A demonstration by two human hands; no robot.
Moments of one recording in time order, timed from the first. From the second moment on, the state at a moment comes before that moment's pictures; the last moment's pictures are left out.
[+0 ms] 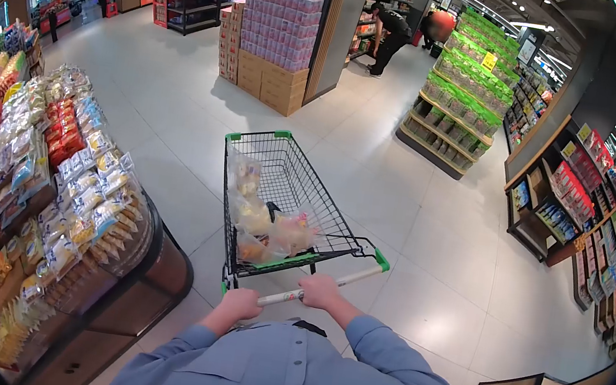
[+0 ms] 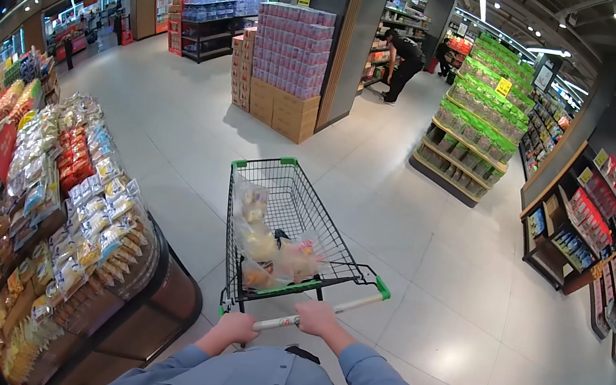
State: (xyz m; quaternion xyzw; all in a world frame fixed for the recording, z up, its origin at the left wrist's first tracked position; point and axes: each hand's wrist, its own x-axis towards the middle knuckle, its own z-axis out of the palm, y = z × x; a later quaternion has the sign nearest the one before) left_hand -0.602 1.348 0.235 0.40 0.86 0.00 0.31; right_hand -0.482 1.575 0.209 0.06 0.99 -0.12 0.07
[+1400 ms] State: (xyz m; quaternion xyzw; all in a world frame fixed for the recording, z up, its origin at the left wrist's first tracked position) left_hand -1.026 1.537 0.208 0.18 0.86 0.15 0.45; right_hand -1.005 1.850 0.198 -0.15 0.98 -0.13 0.05
